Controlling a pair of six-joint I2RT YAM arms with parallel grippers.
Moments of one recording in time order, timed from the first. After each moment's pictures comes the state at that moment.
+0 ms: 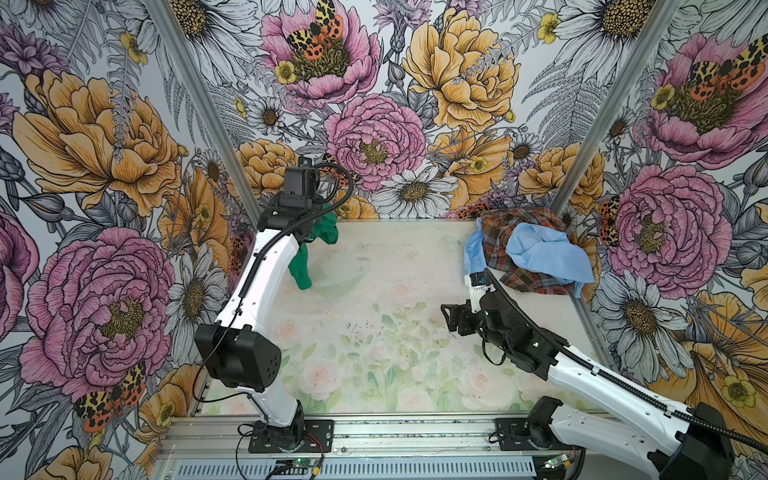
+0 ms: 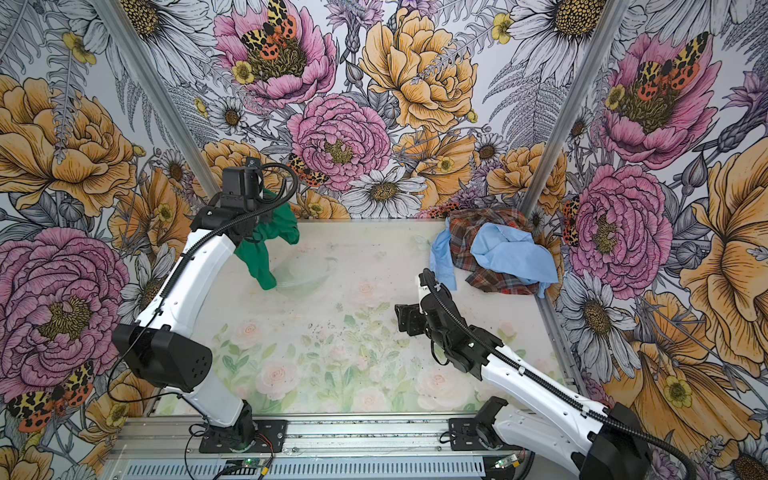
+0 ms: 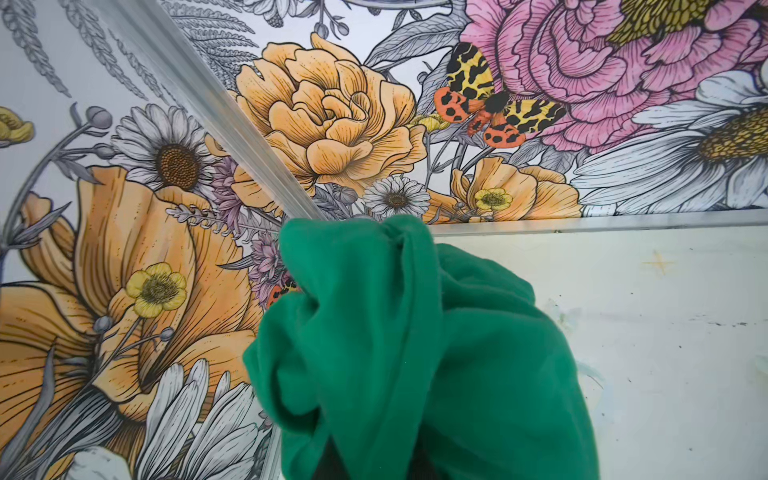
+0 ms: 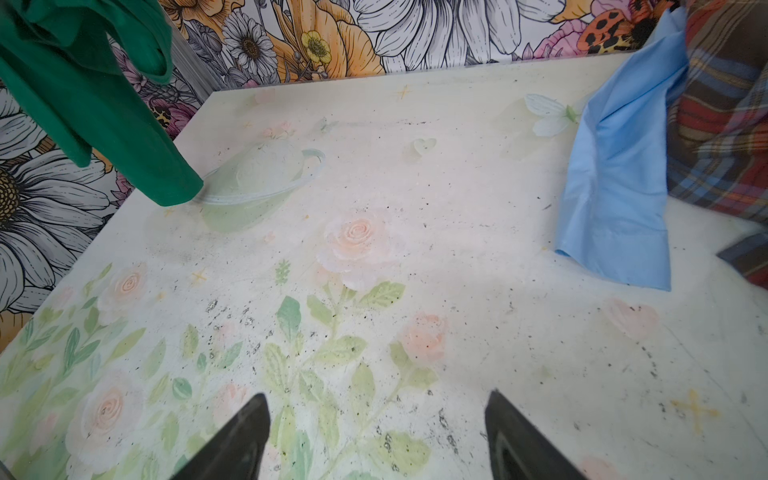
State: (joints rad) left arm -0.18 1.70 1.86 -0.68 -0.48 0.11; right arm 0.72 0.97 0.67 -0.28 0.16 0.43
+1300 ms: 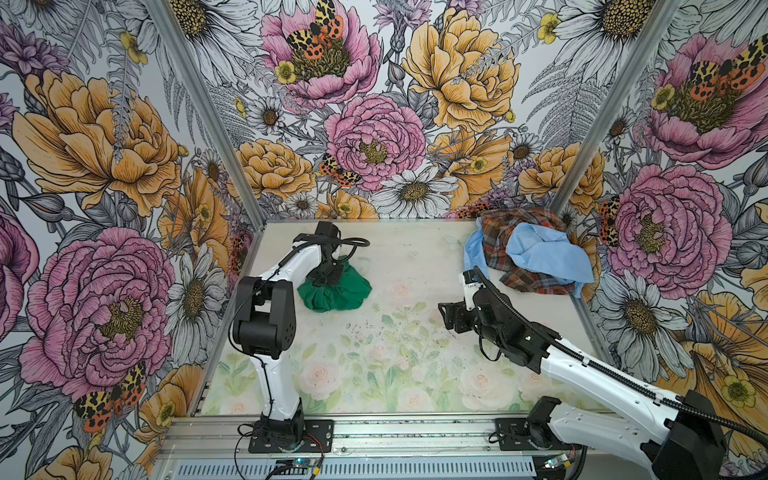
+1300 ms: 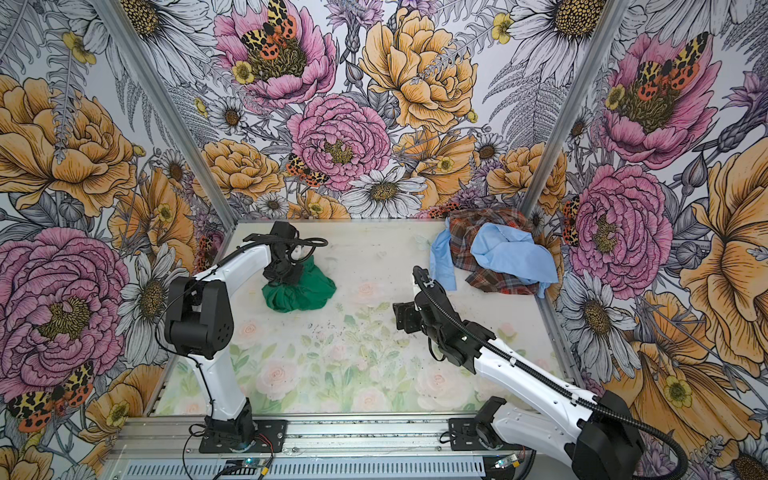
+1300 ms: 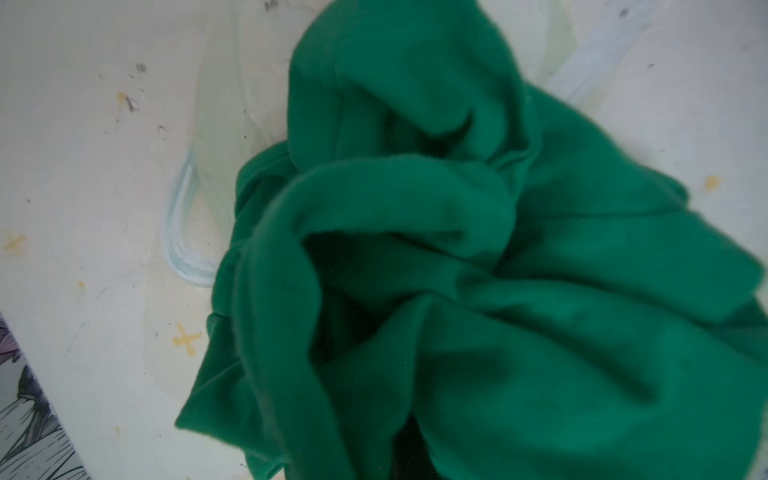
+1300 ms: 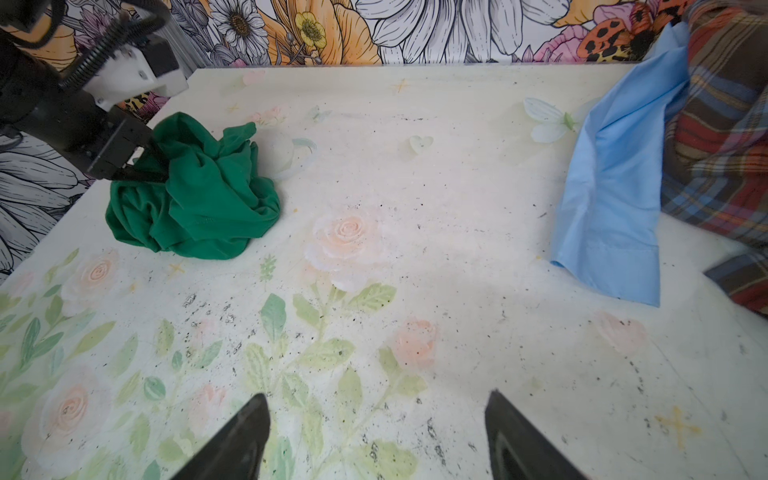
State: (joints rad) left arm -0.16 1.95 1.52 -0.91 -0.14 0.12; right arm 0.72 1.04 0.71 -0.28 0.18 0.38
